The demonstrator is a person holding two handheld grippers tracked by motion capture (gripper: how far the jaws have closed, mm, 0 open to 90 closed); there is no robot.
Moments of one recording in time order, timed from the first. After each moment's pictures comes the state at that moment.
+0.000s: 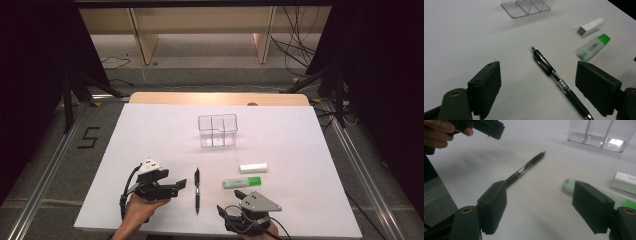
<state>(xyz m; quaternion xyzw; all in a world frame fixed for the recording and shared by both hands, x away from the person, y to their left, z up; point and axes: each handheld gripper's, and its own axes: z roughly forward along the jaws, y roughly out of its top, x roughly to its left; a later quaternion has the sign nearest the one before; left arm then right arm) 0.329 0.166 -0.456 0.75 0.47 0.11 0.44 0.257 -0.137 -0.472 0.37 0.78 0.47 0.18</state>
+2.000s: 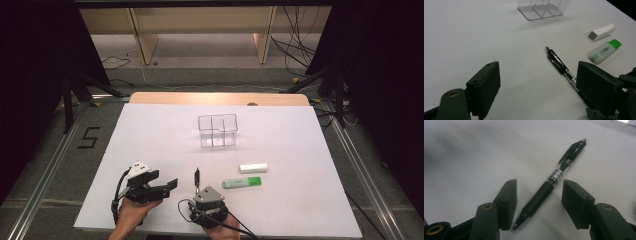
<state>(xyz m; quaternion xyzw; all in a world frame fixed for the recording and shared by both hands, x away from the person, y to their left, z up) 0.321 0.186 -0.460 0.73 0.50 0.14 0.45 0.282 -0.034 -0.500 0.38 0.82 0.37 0.18</state>
